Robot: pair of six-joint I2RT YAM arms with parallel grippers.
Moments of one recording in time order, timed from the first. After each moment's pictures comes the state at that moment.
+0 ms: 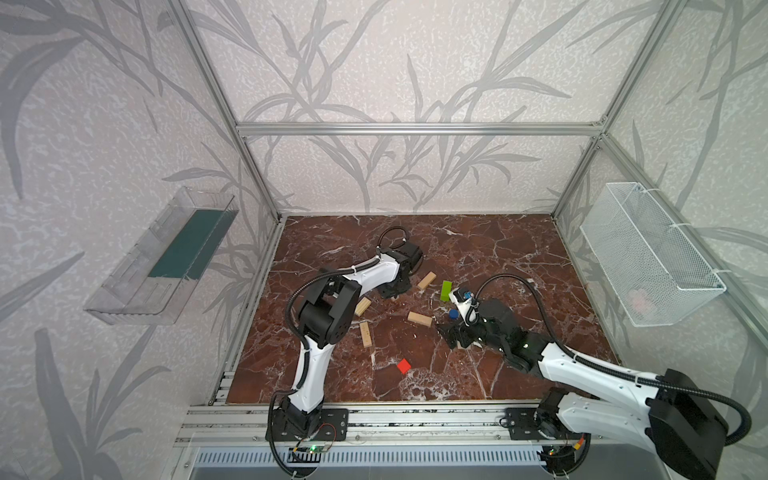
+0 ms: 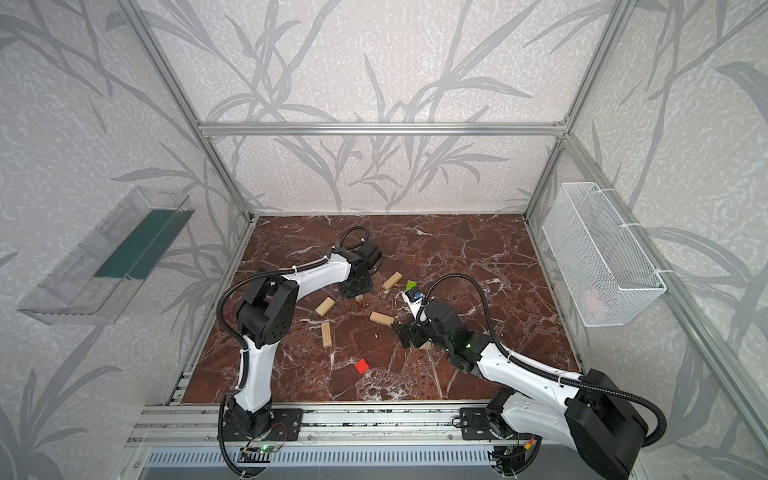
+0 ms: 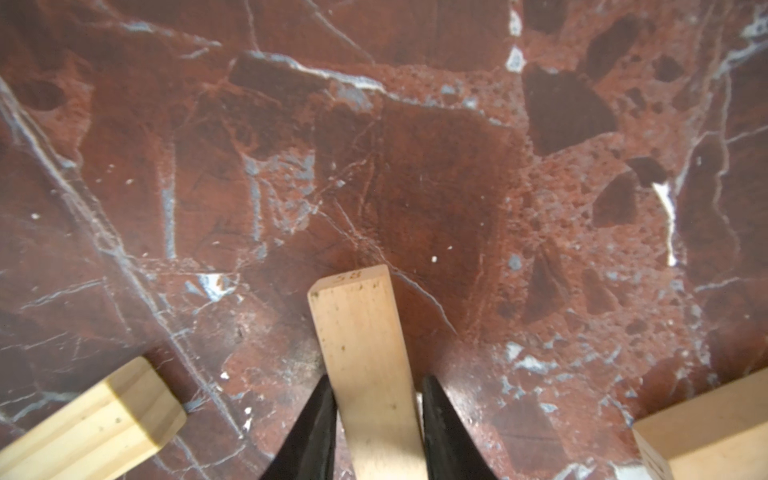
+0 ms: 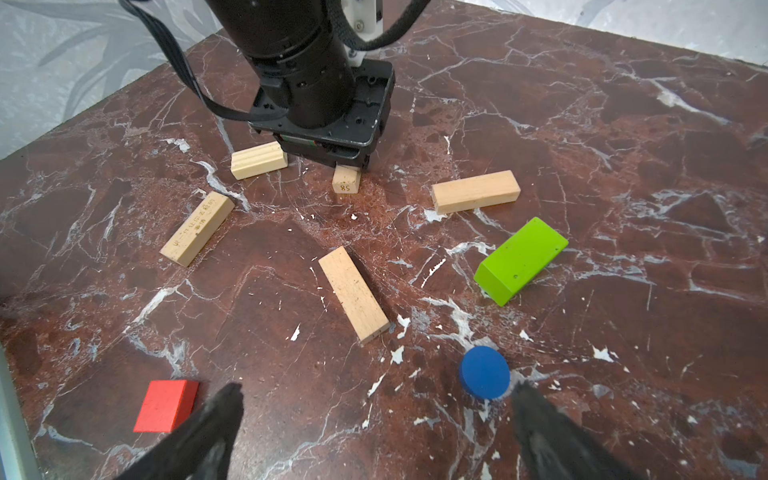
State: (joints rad) left arm -0.58 2.11 1.54 -0.81 -0.26 -0.94; right arm 0.77 1.10 0.47 0.09 0.00 0.14
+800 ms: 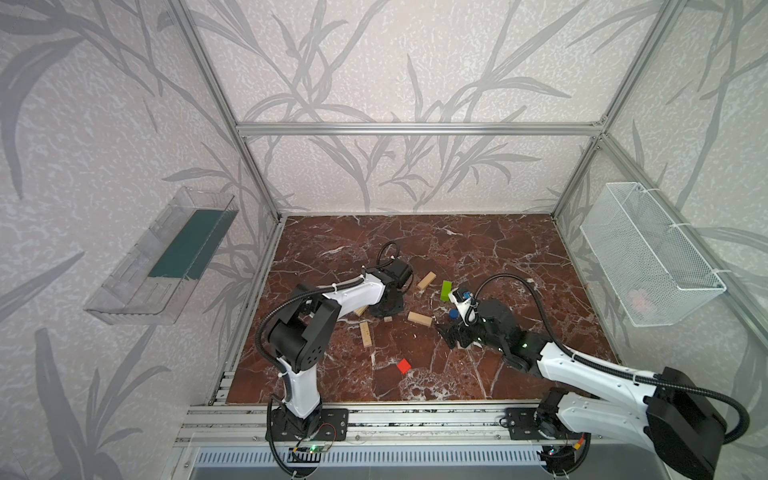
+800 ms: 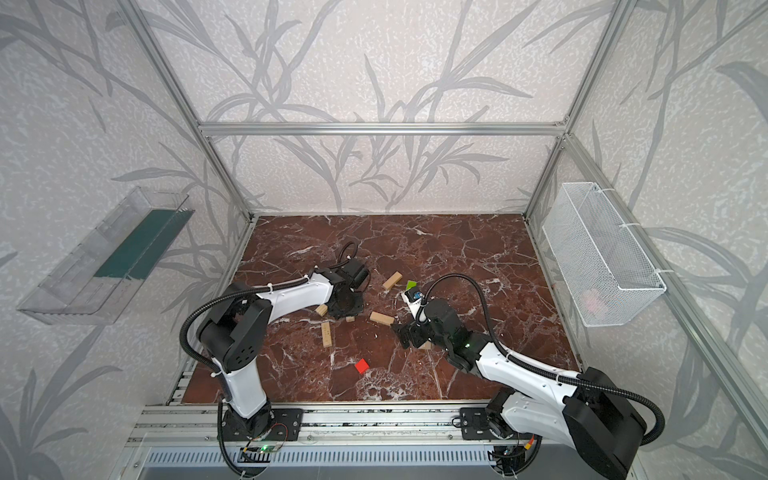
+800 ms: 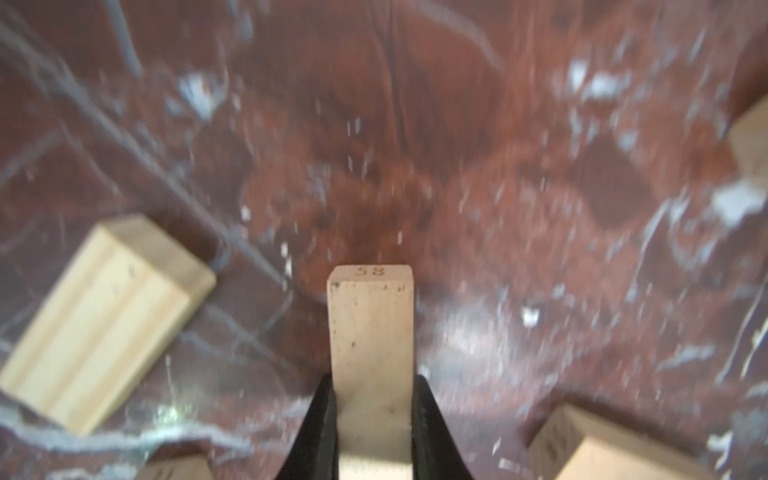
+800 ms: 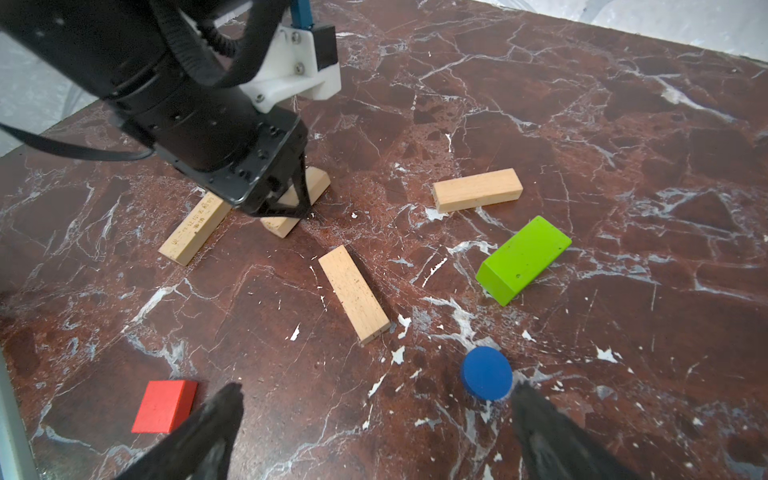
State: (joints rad) left arm -0.62 1.82 1.13 -0.67 -0.10 -0.72; right arm 0.77 1.11 0.47 0.09 0.00 0.14
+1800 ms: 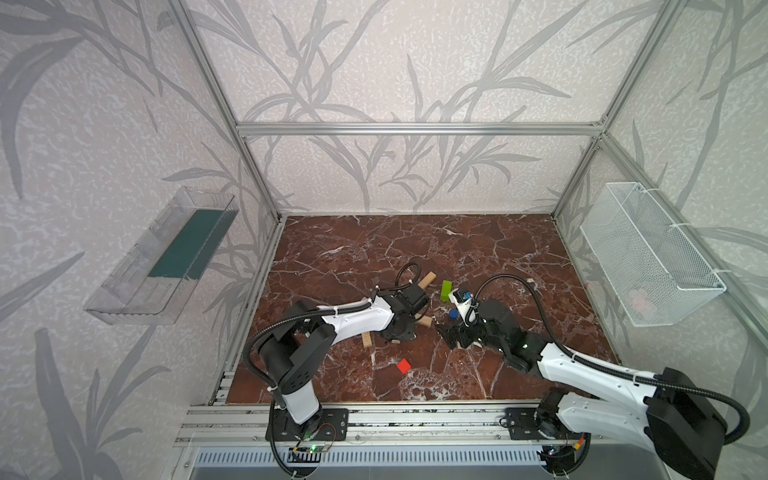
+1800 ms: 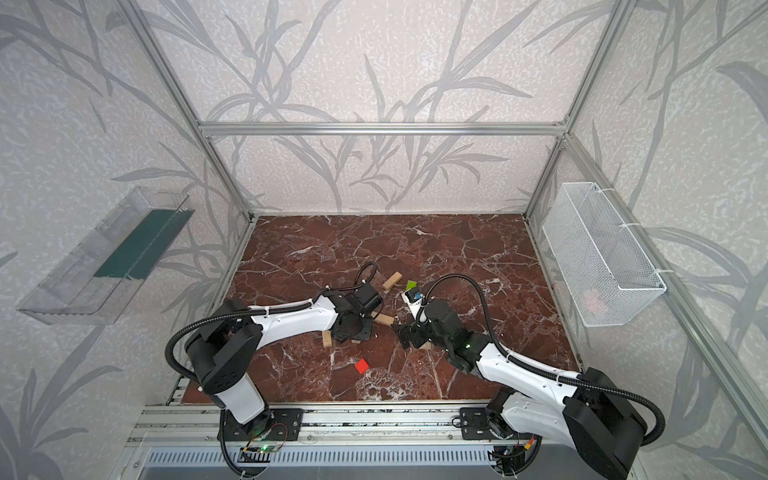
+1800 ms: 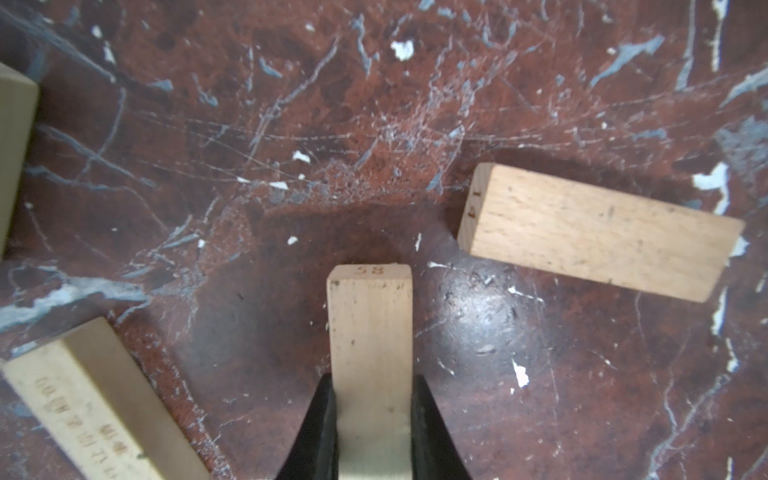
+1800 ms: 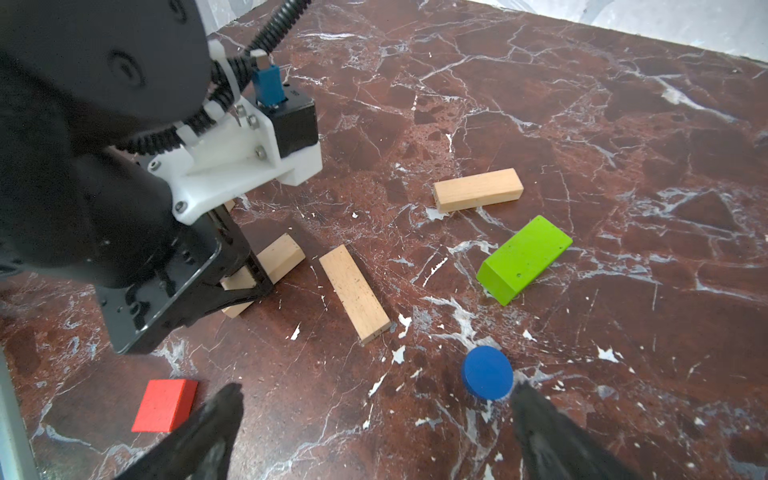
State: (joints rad) left arm -0.83 1.73 1.03 -0.67 -0.15 -0.72; right arm 0.77 1.11 0.46 0.10 0.00 0.14
